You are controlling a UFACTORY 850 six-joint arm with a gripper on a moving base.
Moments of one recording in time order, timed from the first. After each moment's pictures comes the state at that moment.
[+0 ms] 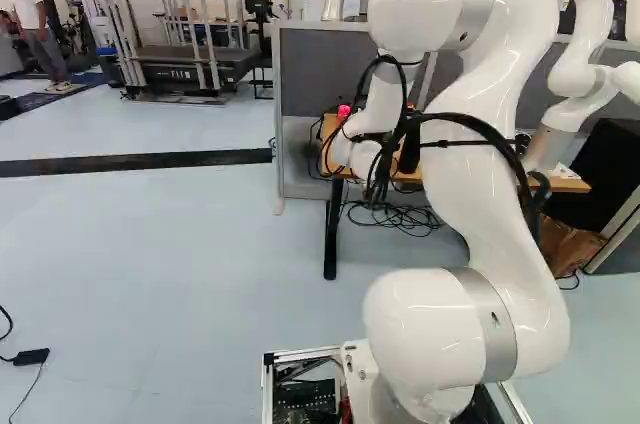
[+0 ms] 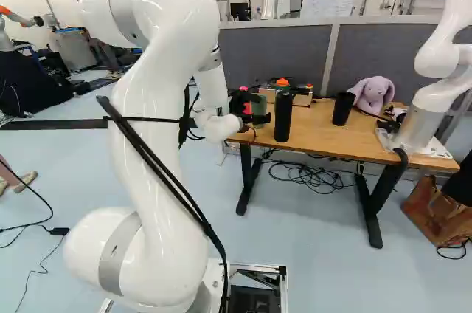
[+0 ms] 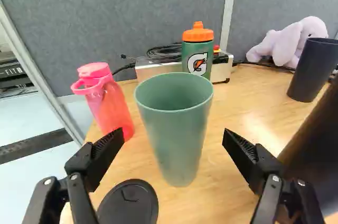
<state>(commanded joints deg) -4.0 -30.2 -43.4 19.1 65.0 0.0</state>
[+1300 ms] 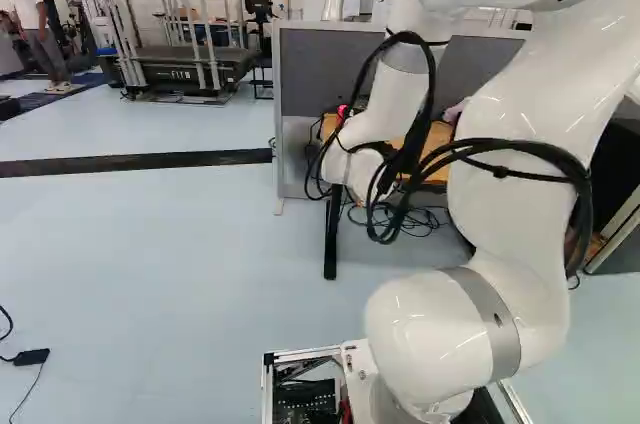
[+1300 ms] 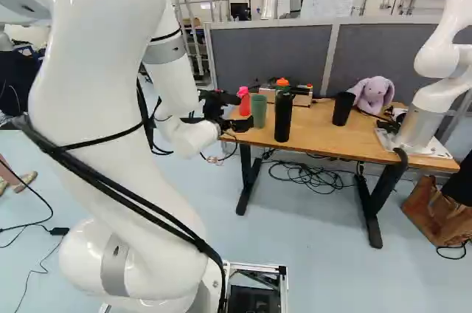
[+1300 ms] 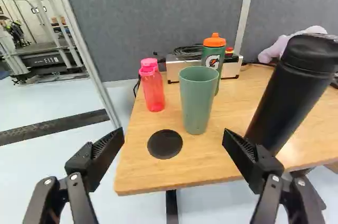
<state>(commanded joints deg) 3.6 -10.2 -22.2 19.1 65.0 0.0</state>
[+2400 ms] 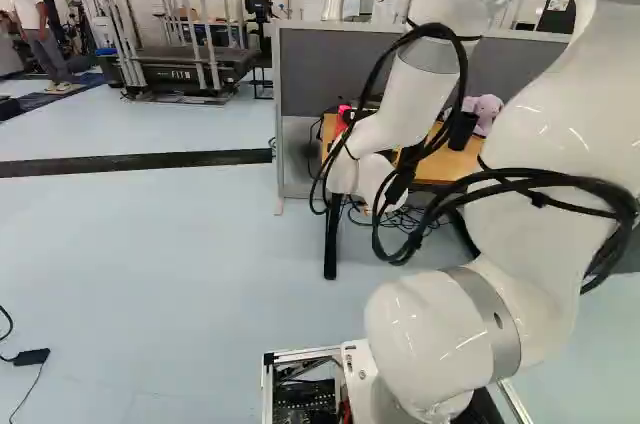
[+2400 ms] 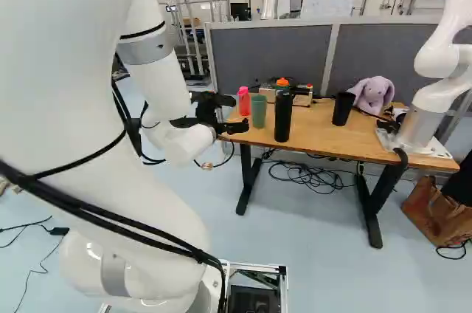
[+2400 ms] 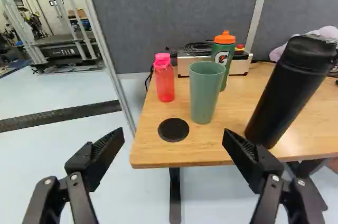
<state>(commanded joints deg) 3.0 -1.3 -15.9 13.2 60.4 0.0</state>
